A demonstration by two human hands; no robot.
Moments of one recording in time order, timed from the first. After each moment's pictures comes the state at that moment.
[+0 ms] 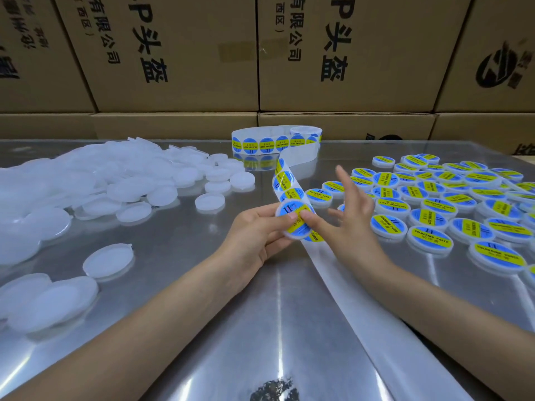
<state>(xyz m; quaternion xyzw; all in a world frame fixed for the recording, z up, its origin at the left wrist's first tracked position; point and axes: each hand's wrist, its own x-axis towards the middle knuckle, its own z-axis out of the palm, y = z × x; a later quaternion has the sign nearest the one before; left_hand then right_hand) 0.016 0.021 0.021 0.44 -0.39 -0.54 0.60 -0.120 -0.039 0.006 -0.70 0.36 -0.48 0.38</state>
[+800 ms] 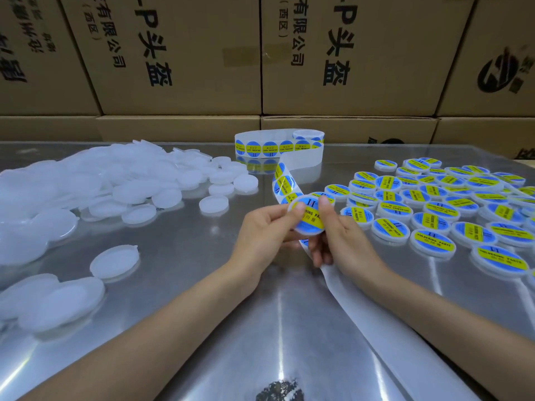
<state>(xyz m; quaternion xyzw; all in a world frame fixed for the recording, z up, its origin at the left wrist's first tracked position) 0.005 0.023 0.021 0.50 -0.48 -0.40 0.60 -0.115 -0.038 0.006 -0.70 0.34 -0.40 0.48</state>
